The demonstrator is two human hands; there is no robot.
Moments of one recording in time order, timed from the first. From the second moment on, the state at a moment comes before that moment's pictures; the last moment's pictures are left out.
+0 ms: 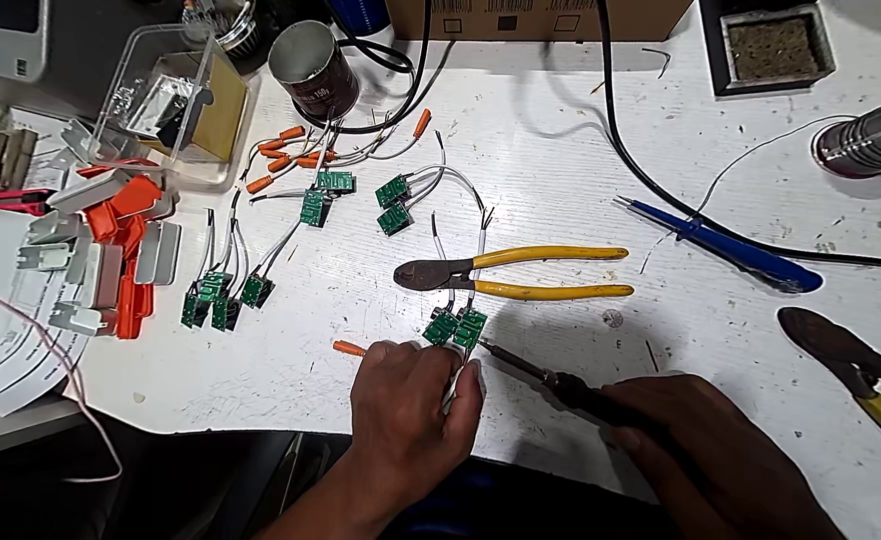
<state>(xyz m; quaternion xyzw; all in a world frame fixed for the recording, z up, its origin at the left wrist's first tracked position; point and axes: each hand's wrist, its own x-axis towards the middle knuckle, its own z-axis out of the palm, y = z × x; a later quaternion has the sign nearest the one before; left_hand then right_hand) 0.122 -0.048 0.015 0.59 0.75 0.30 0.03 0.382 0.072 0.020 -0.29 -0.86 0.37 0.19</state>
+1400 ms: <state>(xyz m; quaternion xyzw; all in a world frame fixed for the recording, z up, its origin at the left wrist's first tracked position) 0.113 -0.049 0.016 0.59 0.73 0.32 0.09 0.382 0.072 0.022 -0.32 -0.83 0.41 0.21</state>
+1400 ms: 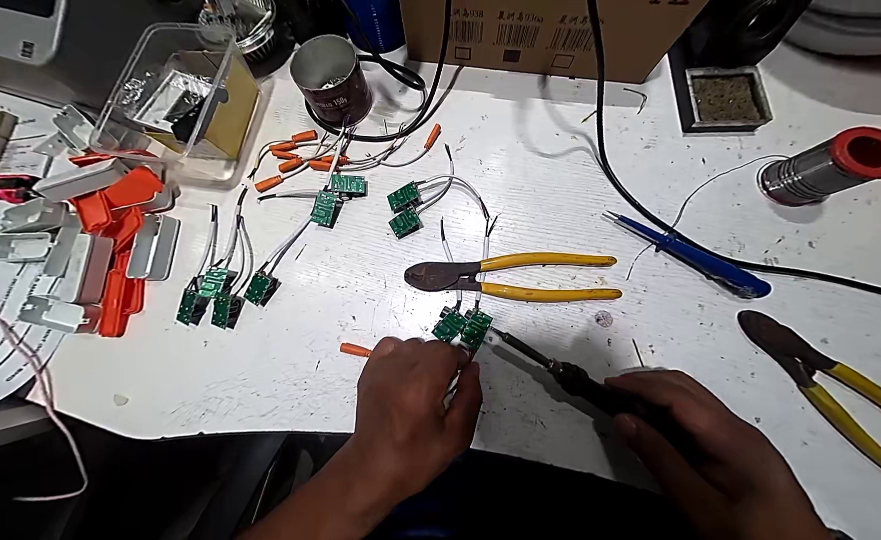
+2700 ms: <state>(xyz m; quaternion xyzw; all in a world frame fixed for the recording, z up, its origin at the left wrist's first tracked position) 0.110 -0.056 0.017 0.63 0.73 0.28 -0.01 0.370 0.050 0.016 -0.32 -0.85 0.32 0.26</state>
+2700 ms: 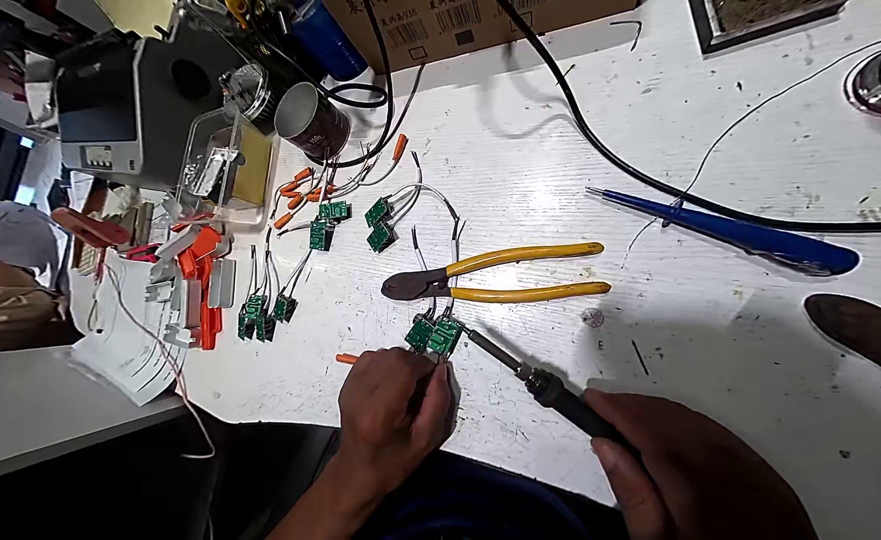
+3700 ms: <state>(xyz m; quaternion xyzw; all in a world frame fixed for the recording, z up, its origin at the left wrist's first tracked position) 0.109 -0.055 0.028 0.55 0.78 0.29 0.12 0.375 0.054 0.015 -0.30 -0.86 0.34 0.24</state>
